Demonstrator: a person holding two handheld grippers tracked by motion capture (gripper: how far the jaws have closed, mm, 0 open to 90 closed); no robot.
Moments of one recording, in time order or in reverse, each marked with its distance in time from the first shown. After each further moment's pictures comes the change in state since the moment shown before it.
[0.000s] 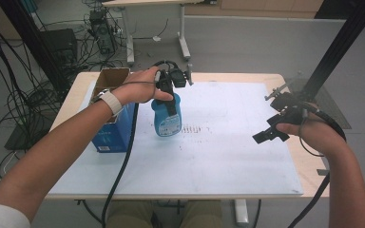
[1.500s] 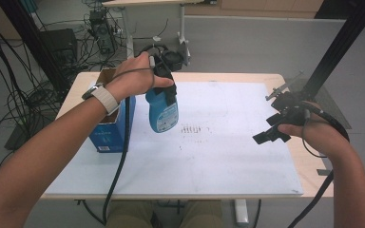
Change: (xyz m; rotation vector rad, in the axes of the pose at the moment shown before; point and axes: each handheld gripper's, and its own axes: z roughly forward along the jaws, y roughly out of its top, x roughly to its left) left arm -0.022 -0.004 -0.057 0.009 0.037 -0.242; right arm 0.007 -0.003 -0.007 -0.021 0.007 -0.041
